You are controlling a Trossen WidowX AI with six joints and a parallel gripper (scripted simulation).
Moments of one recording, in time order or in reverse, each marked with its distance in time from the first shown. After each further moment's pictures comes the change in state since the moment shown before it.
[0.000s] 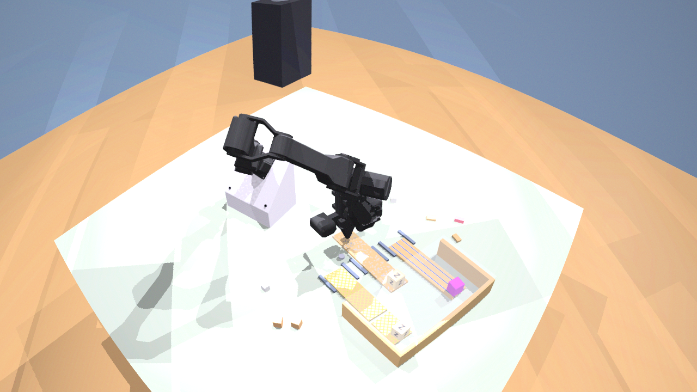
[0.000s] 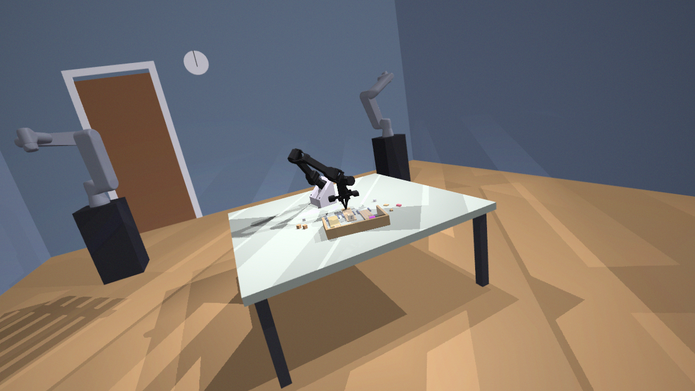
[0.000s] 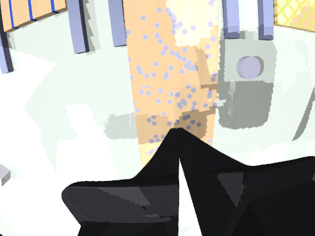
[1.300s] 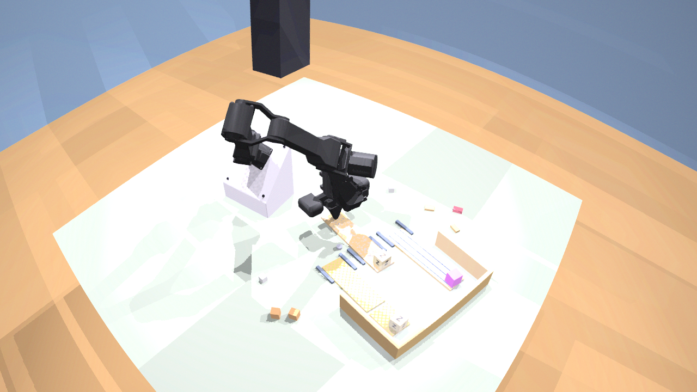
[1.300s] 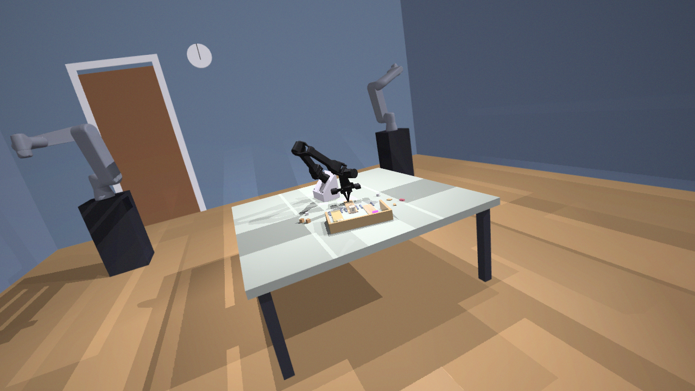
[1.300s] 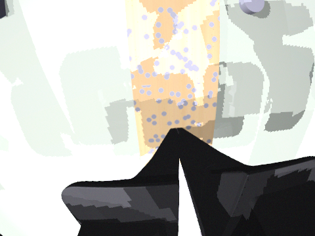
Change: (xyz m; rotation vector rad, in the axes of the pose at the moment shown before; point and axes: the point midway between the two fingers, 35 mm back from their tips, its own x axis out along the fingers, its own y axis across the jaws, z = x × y) arm -0.001 0.001 -0.044 -0.005 0.001 0.003
